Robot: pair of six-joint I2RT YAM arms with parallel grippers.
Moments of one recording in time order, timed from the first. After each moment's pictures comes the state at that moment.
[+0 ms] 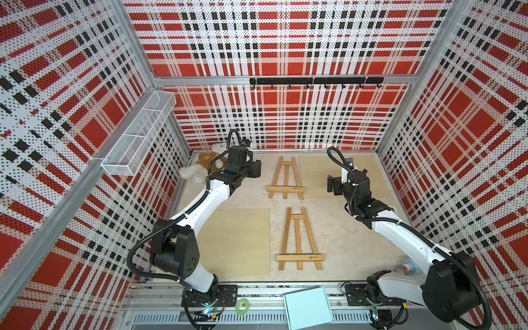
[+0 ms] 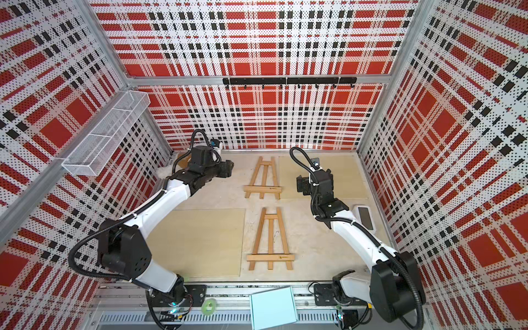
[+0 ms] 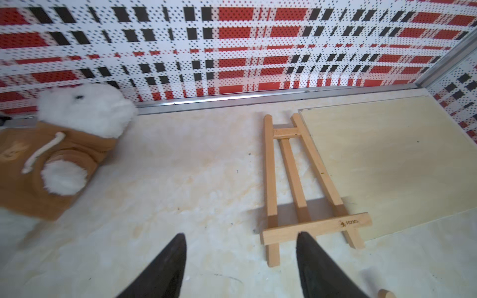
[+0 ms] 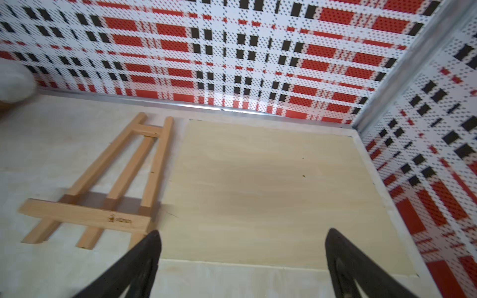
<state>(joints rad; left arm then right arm) -0.32 1.52 1.27 -0.29 -0.06 -0.12 0.36 1.24 0.82 0.01 0.38 0.02</state>
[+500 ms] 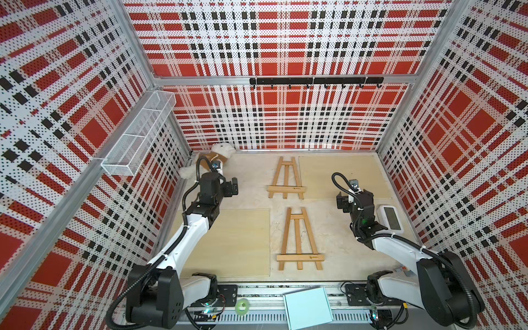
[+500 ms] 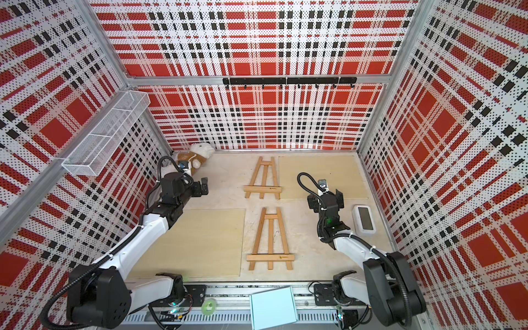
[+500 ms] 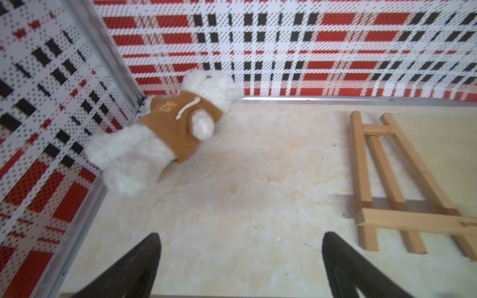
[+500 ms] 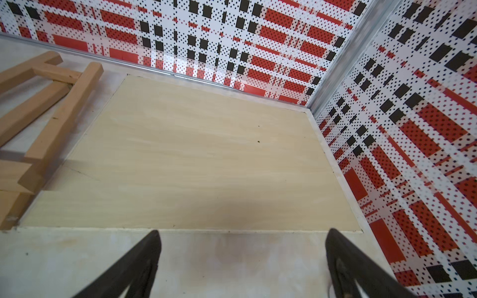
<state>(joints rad) -0.10 1.18 0.73 0.01 -0.15 -0.05 0.27 1.26 0.42 0.49 0.44 -0.14</state>
